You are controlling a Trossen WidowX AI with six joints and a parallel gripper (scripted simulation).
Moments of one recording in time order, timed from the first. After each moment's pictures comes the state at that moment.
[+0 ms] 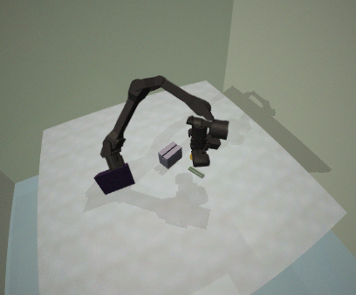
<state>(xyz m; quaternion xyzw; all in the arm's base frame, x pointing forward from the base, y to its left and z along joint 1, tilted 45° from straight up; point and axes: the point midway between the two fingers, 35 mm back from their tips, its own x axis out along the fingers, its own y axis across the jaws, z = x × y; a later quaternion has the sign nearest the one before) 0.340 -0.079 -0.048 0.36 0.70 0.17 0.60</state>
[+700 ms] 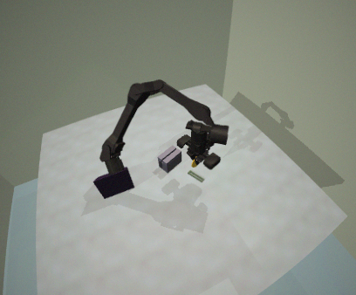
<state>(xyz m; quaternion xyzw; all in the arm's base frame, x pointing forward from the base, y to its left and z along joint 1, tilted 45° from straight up) 0.338 -0.082 -0.050 0.13 0.60 0.39 0.68</state>
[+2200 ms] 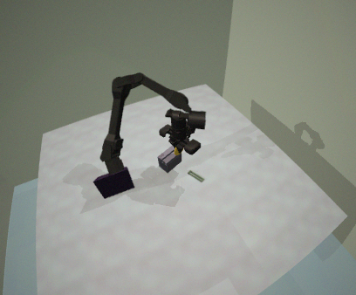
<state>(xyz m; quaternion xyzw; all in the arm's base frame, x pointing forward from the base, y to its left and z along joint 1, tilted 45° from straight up) 0.294 -0.025 0.016 0.11 0.59 0.41 0.68</state>
